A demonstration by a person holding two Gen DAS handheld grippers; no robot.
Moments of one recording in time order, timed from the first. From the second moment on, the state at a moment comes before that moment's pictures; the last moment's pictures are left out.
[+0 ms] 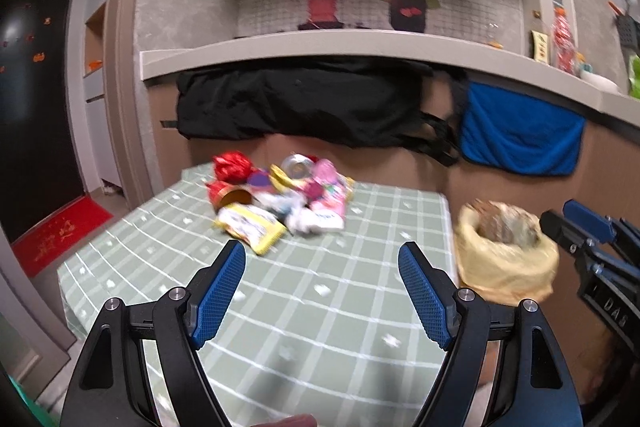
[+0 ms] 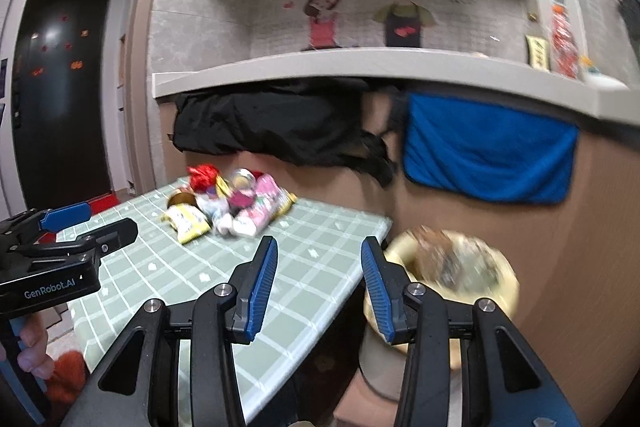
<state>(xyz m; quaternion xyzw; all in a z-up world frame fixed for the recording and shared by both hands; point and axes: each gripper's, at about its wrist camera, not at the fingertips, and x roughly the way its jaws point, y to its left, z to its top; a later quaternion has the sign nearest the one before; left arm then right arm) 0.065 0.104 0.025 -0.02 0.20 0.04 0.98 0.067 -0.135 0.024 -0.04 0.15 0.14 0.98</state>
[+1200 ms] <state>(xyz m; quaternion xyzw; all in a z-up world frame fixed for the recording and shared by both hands) 0.347 0.290 -0.079 -0.14 0.39 0.06 0.91 0.273 -0.014 -0.005 -0.07 0.25 0.24 0.94</state>
